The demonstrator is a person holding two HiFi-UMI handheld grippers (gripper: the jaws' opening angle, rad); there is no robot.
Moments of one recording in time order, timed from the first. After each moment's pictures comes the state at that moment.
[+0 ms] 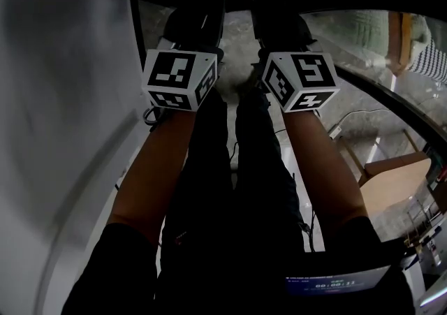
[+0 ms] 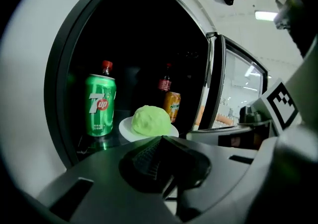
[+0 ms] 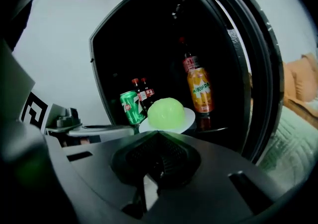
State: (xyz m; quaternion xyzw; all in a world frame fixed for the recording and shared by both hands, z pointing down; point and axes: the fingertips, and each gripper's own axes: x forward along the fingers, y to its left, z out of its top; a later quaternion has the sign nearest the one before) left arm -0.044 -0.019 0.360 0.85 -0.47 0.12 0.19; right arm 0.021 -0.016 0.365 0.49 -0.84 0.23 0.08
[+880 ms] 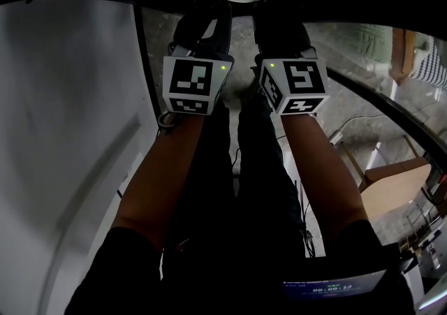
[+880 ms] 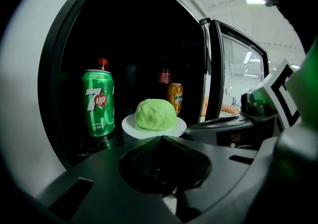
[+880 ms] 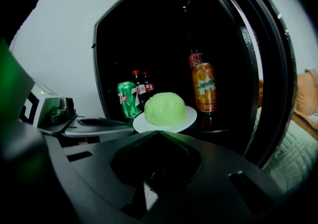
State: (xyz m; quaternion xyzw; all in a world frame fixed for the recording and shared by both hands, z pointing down) left arm -0.041 -0.030 0.377 0.85 -0.48 0.16 0.14; right arm 0.014 -0.031 0.380 0.50 -0.84 0.18 0.11
